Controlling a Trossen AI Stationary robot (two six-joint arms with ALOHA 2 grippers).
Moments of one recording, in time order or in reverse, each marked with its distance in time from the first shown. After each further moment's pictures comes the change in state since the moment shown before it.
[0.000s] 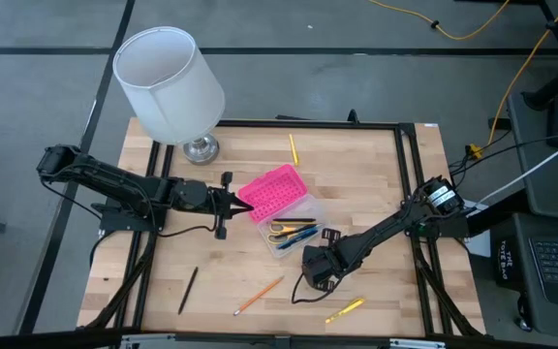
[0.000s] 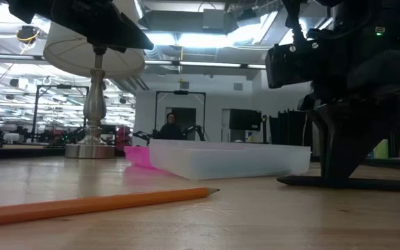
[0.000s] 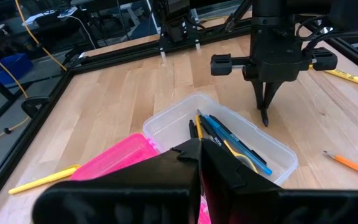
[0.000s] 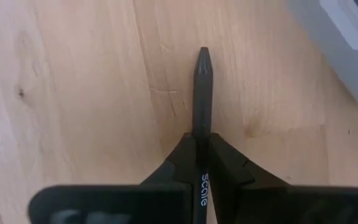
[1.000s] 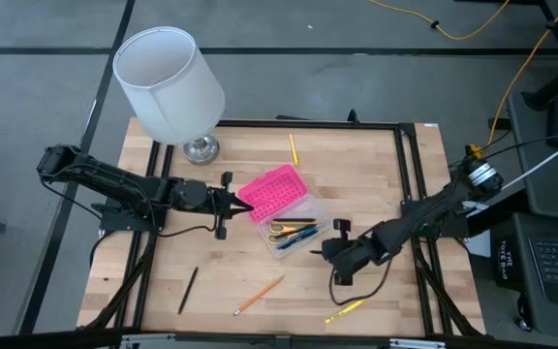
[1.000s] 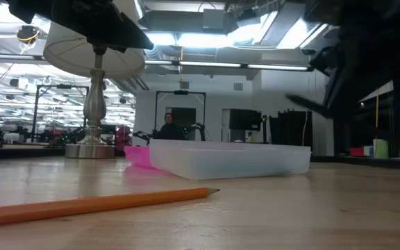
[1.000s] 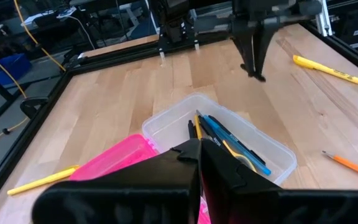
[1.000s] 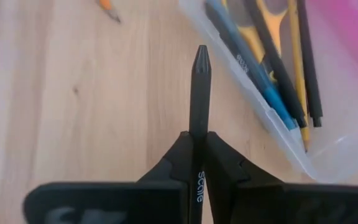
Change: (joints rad) left arm 0.000 0.000 0.000 0.001 0.003 0.001; right arm 0.059 -0.387 -0.280 0.236 0.171 -0.178
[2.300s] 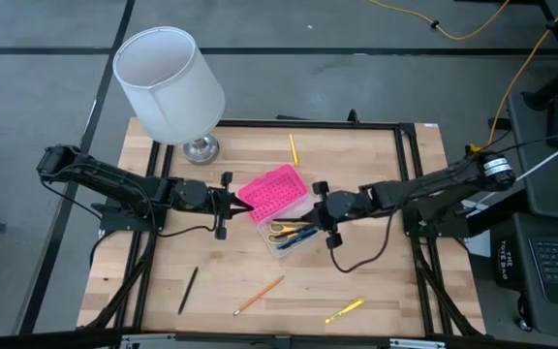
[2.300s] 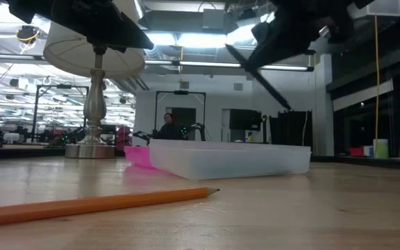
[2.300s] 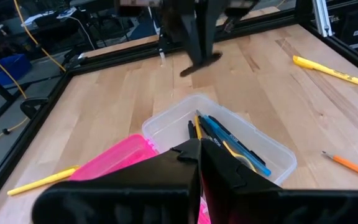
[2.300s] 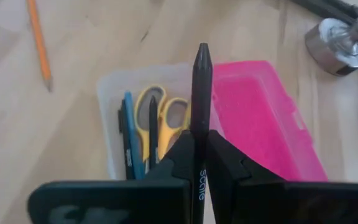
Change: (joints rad) left arm 0.000 0.000 0.000 0.001 0.000 0.000; right arm -0.343 -0.148 -0.011 0.235 -0.185 -0.734
